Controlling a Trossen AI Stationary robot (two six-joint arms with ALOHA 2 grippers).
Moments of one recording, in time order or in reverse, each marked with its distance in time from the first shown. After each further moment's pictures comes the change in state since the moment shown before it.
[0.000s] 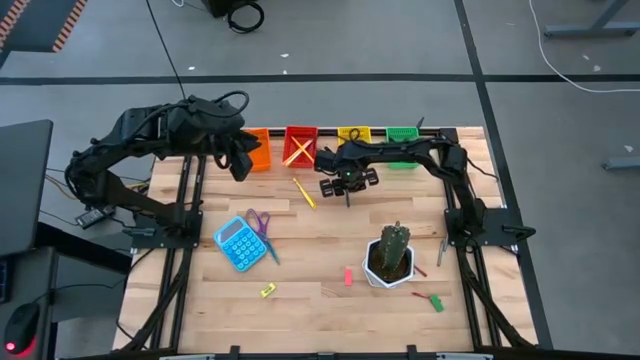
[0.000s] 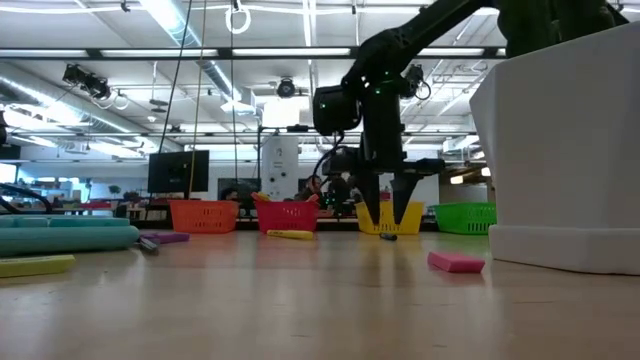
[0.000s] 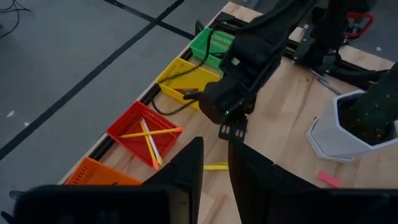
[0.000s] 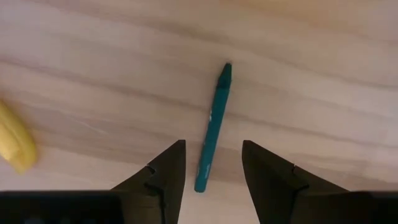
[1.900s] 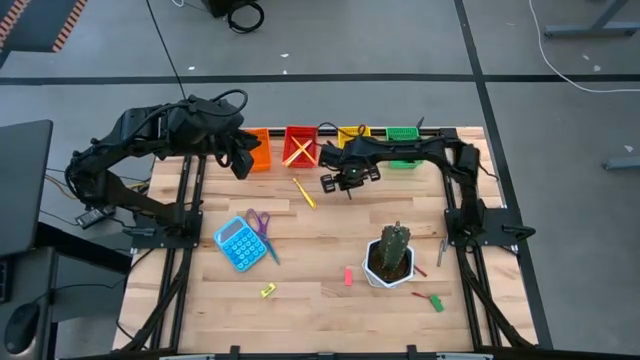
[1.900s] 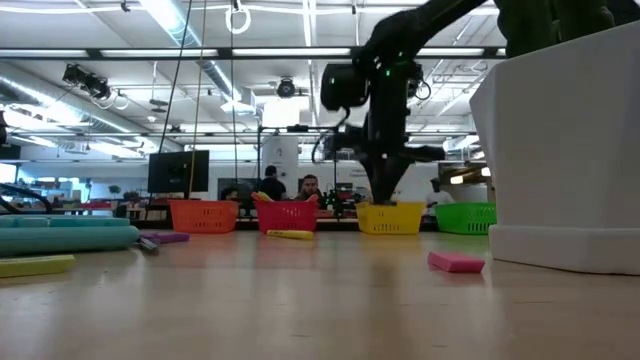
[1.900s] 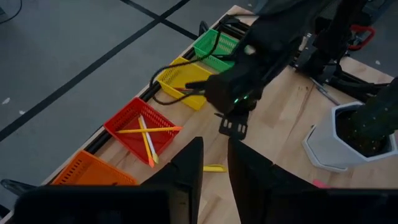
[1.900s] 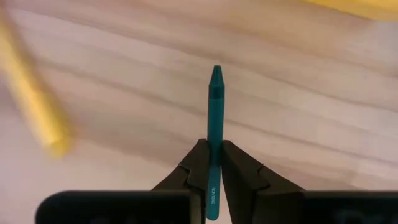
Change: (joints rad) left arm 0.000 0.000 0.000 0.000 -0.011 -0.071; right arm 0.004 -0.109 -0.060 0.070 0.032 -0.043
